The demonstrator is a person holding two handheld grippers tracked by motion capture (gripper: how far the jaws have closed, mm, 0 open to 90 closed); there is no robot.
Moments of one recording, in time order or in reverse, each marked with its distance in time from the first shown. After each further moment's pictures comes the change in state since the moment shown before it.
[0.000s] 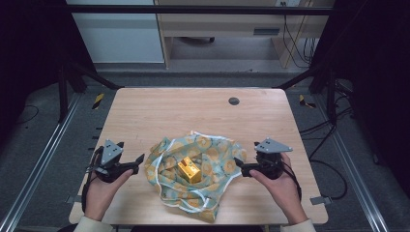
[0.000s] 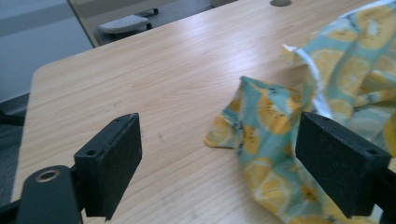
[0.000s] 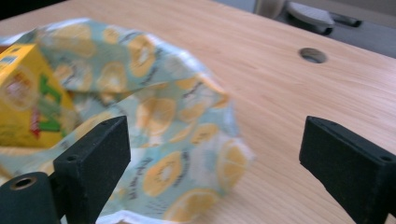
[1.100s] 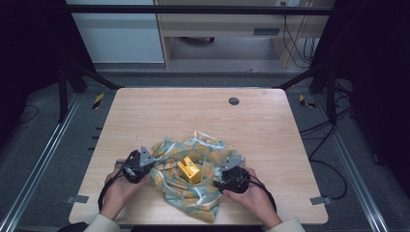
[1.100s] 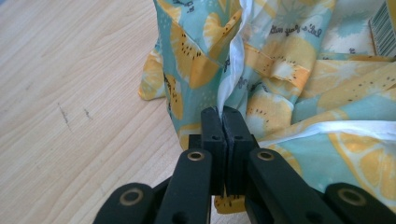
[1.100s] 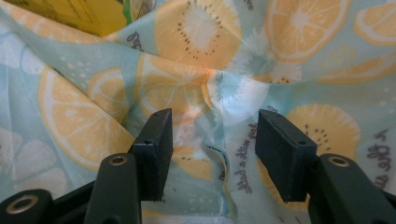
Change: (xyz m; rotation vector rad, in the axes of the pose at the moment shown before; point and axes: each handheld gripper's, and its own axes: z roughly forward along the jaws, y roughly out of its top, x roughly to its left) left arm -0.049 -0.011 0.055 0.349 -0.122 0.316; right arm 0.071 -0.041 0.073 0.343 0.181 -0.176
